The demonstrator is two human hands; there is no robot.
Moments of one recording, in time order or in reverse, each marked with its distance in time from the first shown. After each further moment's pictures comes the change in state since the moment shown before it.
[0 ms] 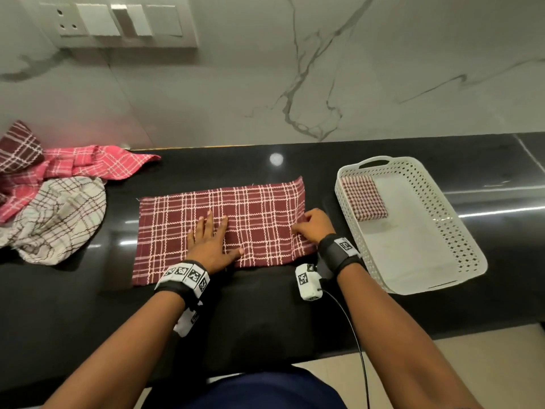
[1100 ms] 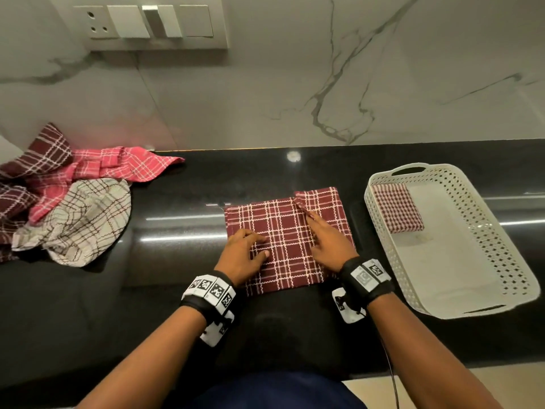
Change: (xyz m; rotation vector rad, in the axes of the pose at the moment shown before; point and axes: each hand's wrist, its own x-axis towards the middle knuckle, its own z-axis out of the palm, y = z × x) left_hand -0.015 0.011 -0.006 -0.401 0.159 0.194; right_hand -0.023 -0.007 0.014 -0.580 -0.244 -0.520
